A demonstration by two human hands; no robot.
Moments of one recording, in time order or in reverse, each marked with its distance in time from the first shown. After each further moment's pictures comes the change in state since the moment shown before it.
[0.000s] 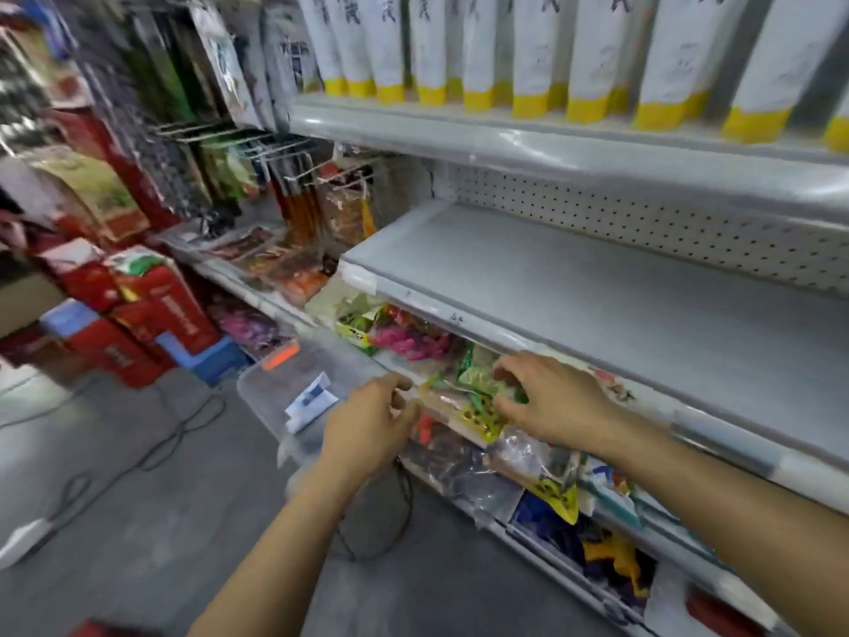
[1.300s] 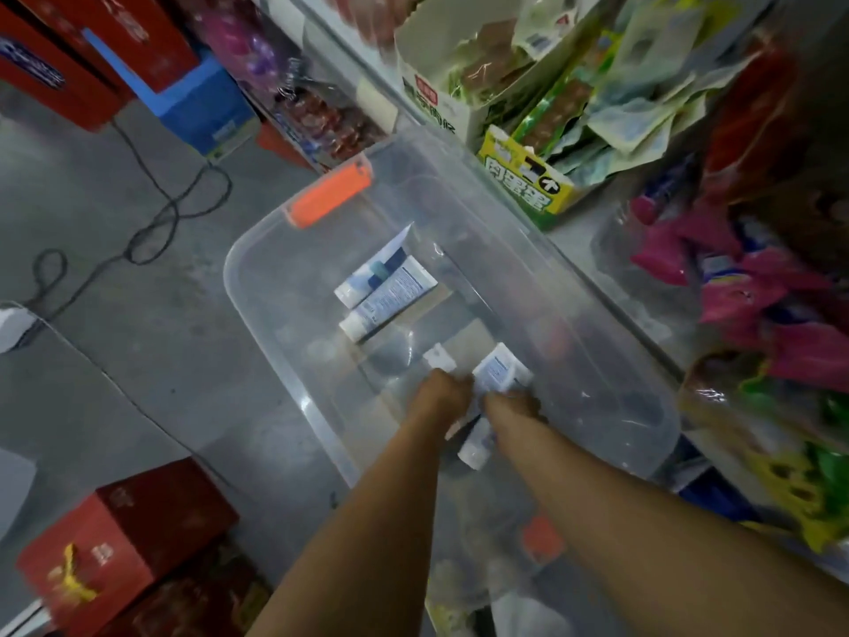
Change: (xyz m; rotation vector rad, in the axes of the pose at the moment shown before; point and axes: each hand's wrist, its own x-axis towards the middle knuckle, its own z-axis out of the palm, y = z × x) left_hand 0.294 -0.413 0.257 -0.425 -0.611 -0.941; right_hand 0.365 -0.081 0.561 0.680 -0.529 1.415
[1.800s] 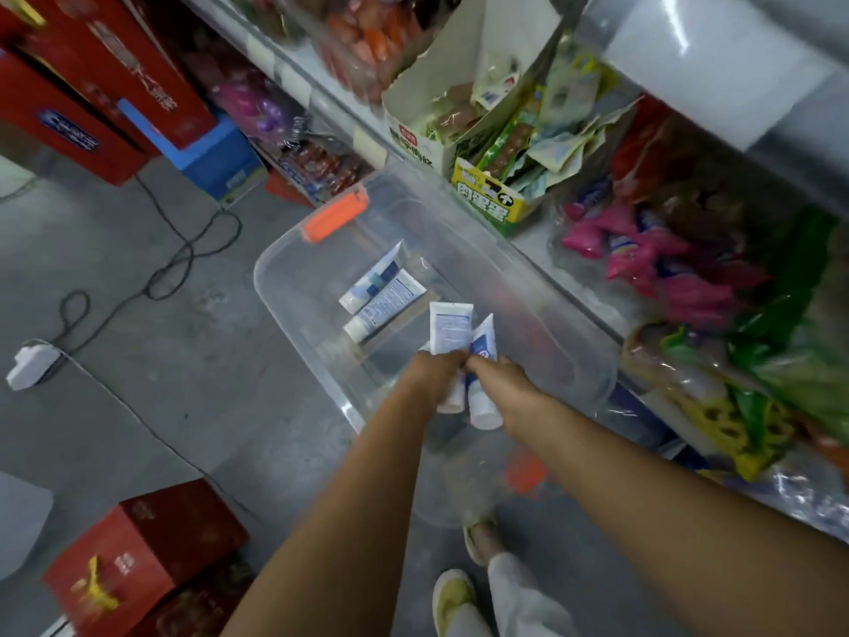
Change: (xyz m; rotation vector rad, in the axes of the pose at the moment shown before) left_hand -0.083 0.014 -0.024 -0.581 -0.032 0.090; right_hand -0.109 -0.012 -0.060 0.227 -0.284 -0.345
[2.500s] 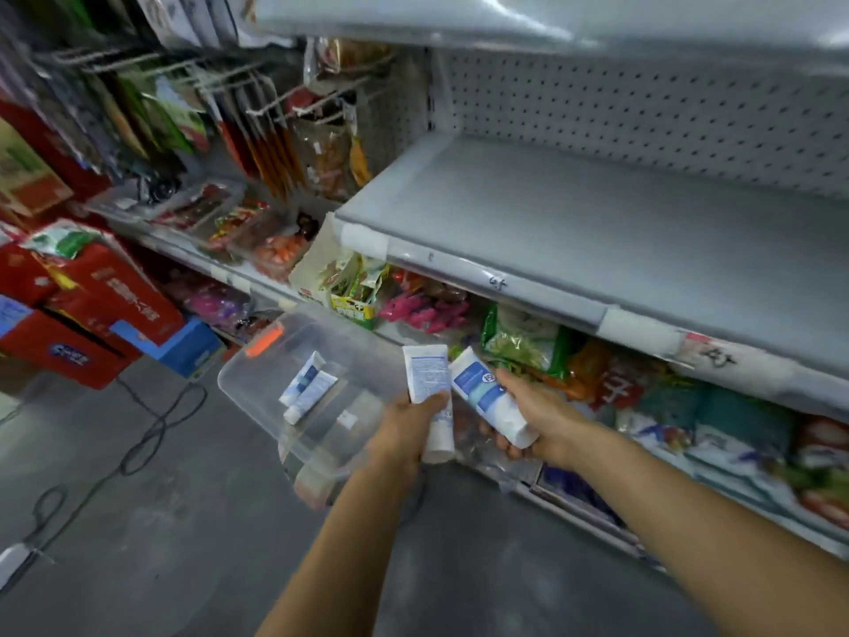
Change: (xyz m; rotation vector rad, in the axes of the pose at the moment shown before) left_hand -0.320 -0.053 0.114 -0.039 -0.181 0.432; right_hand -0.310 0.081 -0.239 0.249 -0.068 -0.294
